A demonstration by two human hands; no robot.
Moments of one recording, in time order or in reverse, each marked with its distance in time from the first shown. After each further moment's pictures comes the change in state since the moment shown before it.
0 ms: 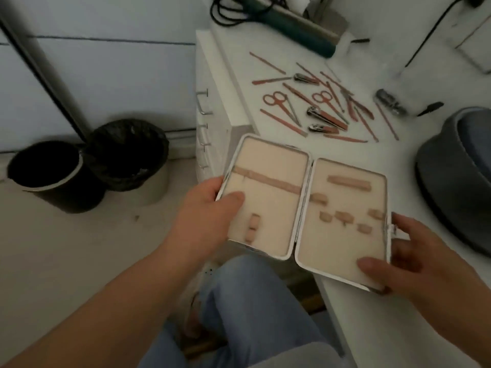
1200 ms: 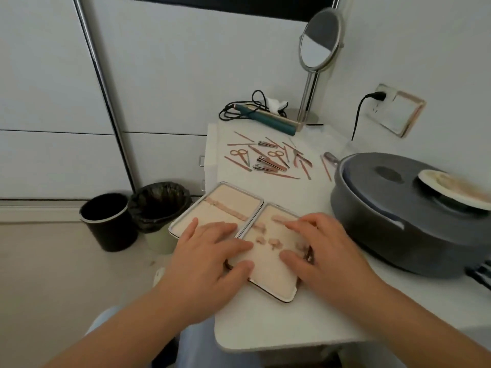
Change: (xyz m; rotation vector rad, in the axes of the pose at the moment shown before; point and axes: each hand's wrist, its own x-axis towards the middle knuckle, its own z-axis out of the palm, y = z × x) left_hand -0.119 -0.018 0.128 1.085 0.234 0.541; right_hand 0.018 0.073 -0.057 -0.565 0.084 -0.853
